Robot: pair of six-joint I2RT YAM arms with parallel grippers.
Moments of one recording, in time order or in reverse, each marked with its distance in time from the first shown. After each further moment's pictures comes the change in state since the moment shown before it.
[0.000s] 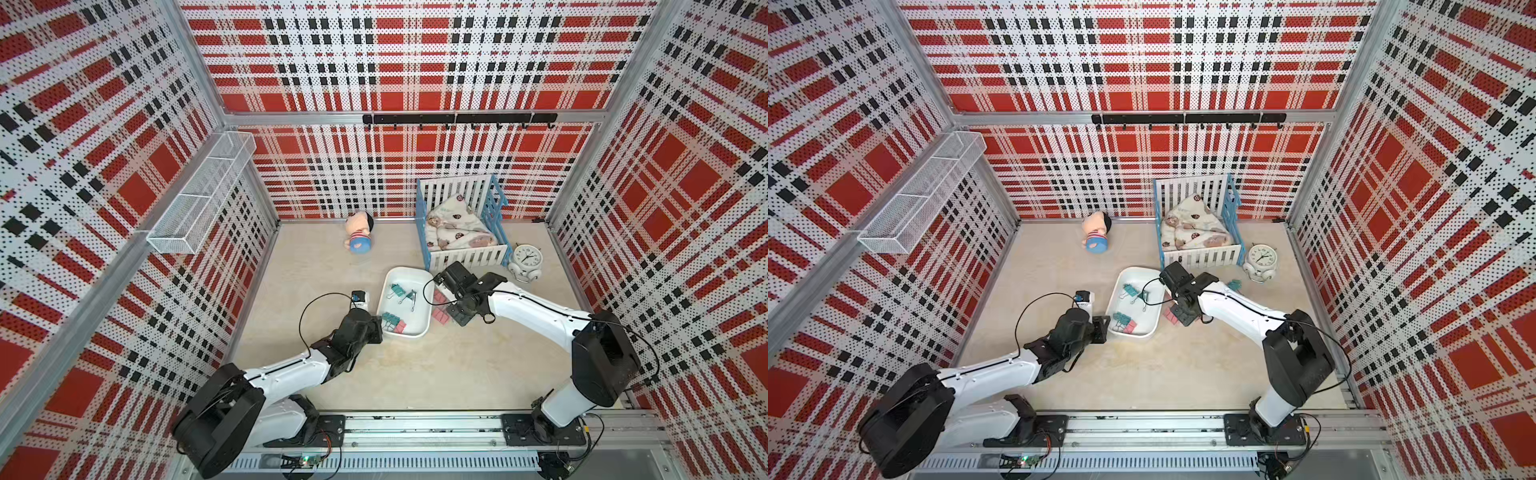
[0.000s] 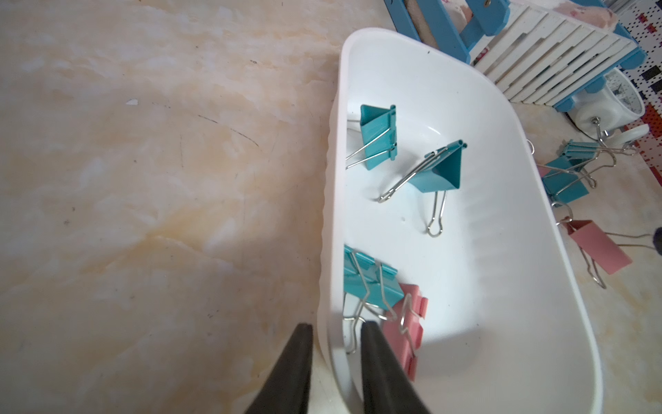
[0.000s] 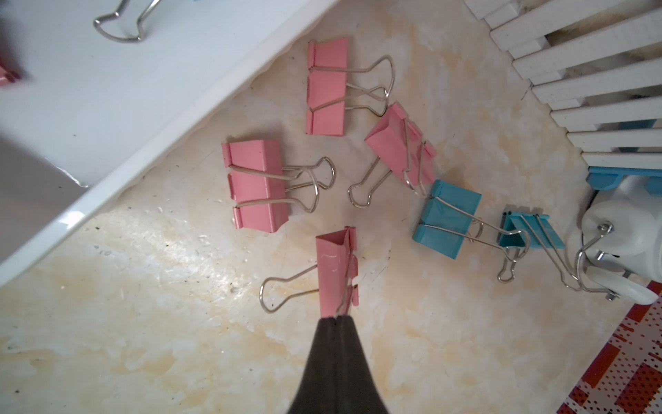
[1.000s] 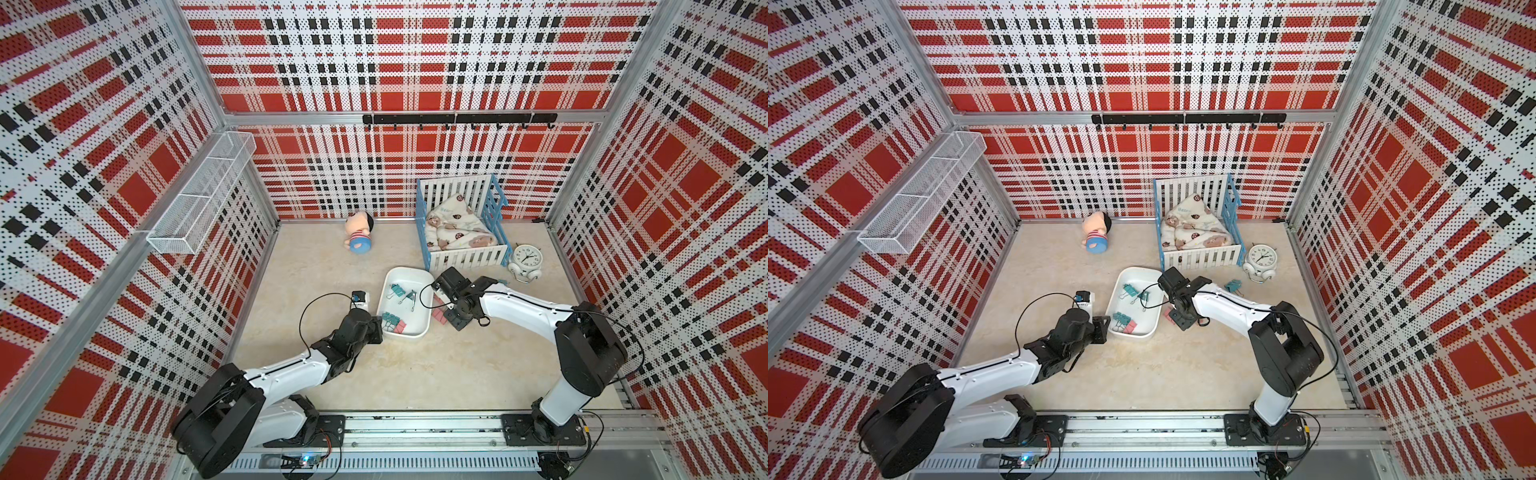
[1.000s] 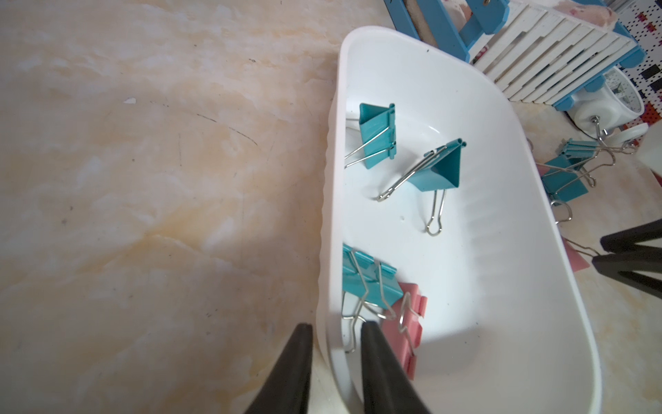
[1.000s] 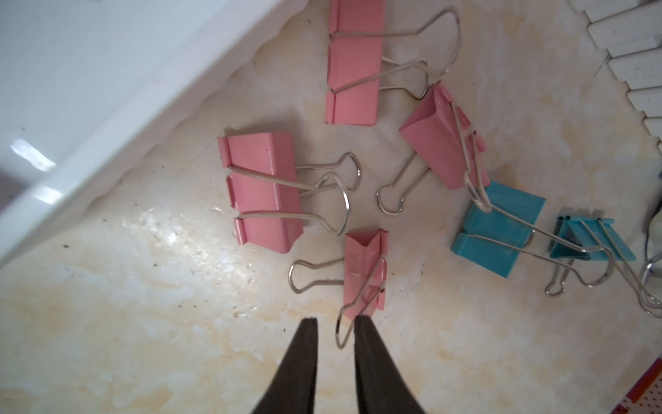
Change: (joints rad) left arm -0.007 0.000 0.000 -0.003 0.000 -0.001; right arm 0.008 0.074 -0.013 0.040 -0.032 0.019
